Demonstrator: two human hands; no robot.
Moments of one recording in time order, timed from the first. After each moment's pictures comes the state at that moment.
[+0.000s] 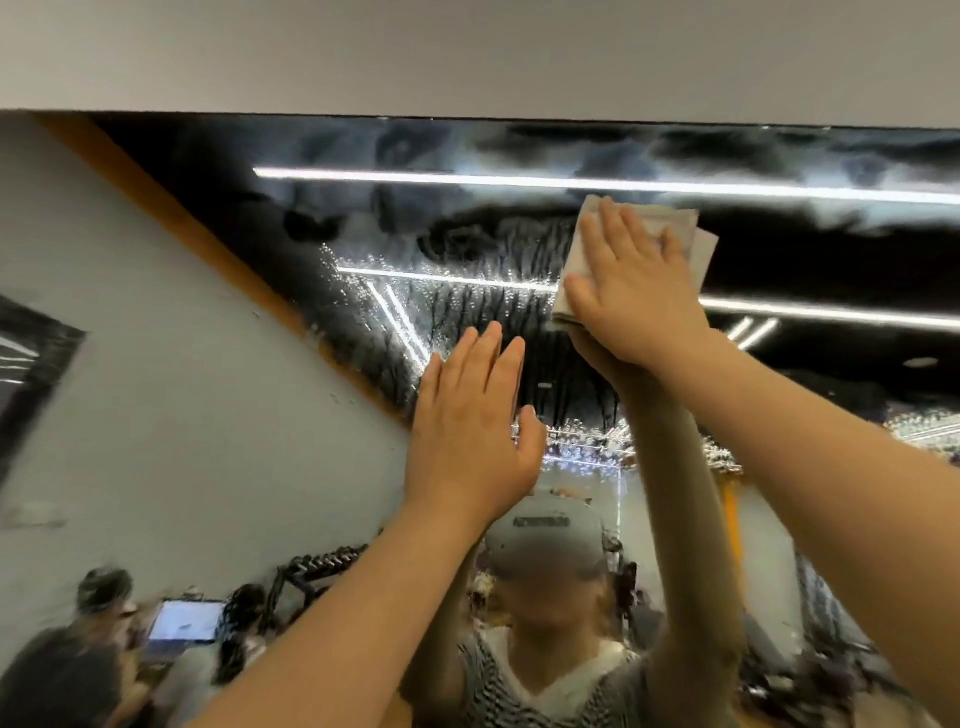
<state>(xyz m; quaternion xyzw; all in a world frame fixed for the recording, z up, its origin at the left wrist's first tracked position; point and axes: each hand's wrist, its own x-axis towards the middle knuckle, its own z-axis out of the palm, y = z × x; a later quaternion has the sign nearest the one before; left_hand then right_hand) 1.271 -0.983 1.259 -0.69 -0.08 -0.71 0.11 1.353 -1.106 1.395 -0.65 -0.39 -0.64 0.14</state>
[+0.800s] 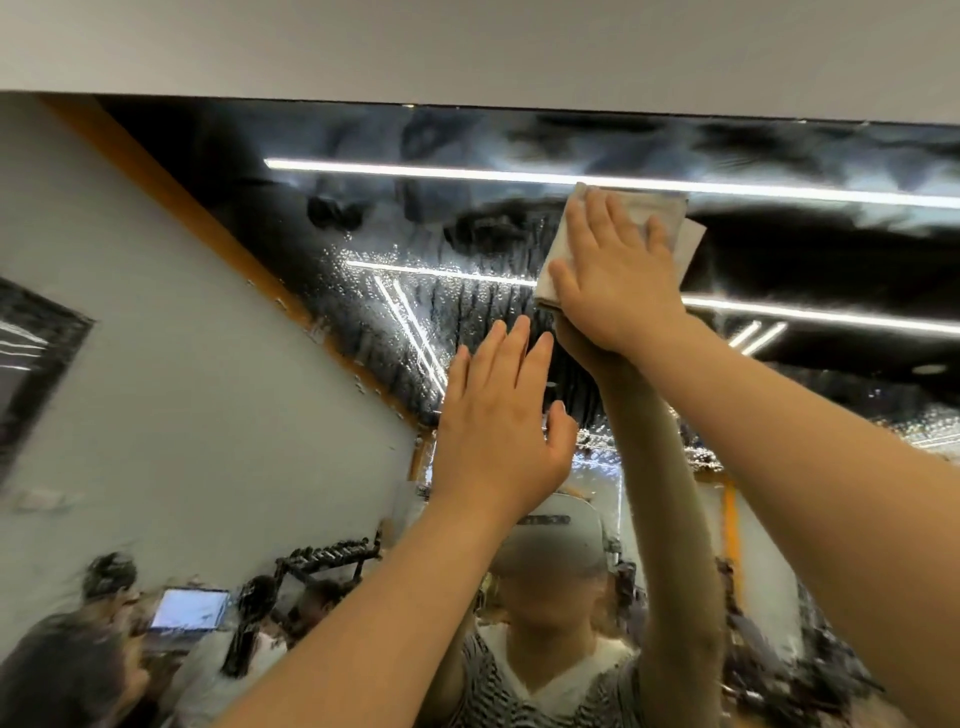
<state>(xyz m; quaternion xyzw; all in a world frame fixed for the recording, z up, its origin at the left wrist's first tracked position) 1.273 -0.981 1.260 -0.68 -0.09 -0.72 0.13 1.328 -1.072 1.397 -0.65 -0.38 -0.64 0.14</state>
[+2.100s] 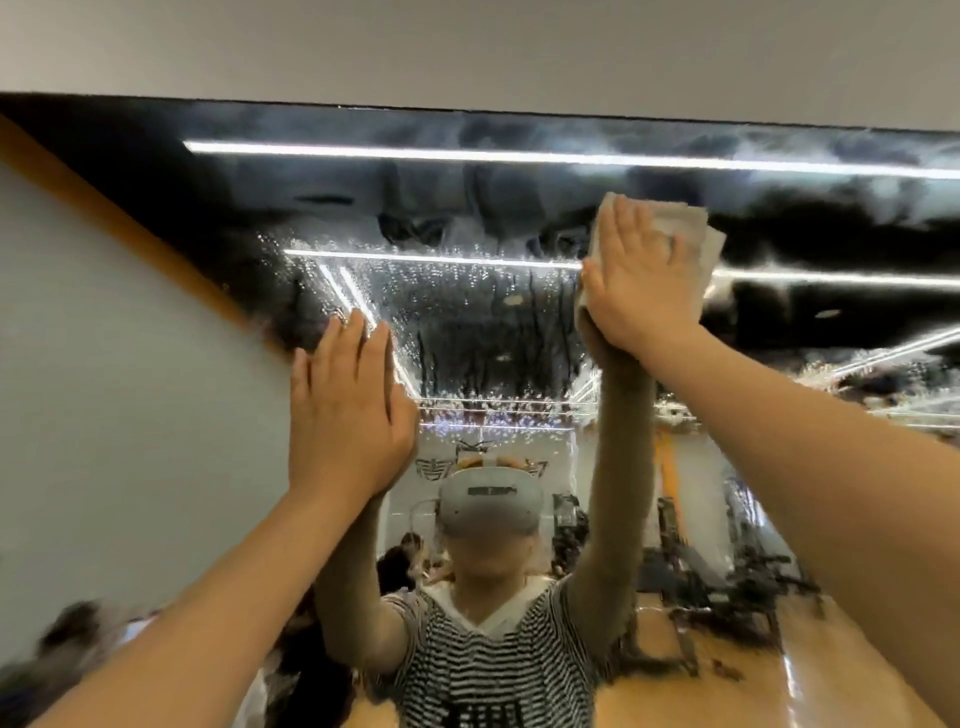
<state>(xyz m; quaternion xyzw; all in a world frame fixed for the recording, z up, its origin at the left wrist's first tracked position) 1.142 -0.808 1.262 -0.69 -0.15 -0.70 0.11 1.279 -1.016 1.384 -0.71 -0.25 -0.63 0.18</state>
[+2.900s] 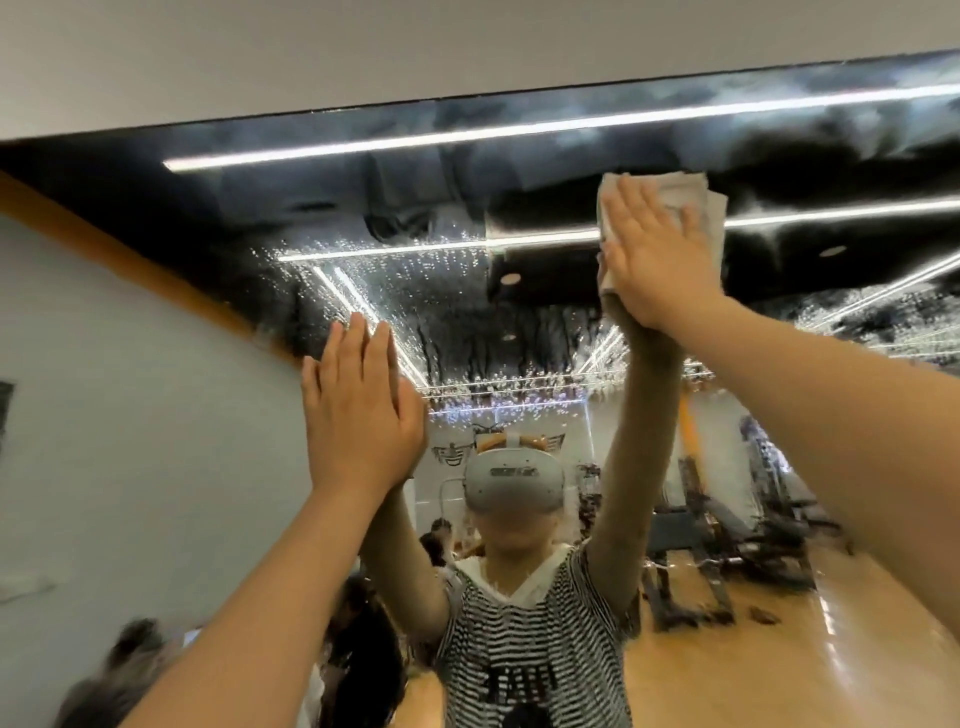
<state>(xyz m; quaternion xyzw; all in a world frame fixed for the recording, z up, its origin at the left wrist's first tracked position) 1.136 -0.812 1.262 -0.70 -0.14 -0.69 0.10 1.298 -1.035 1.379 -0.70 -0.28 -0.62 0.20</state>
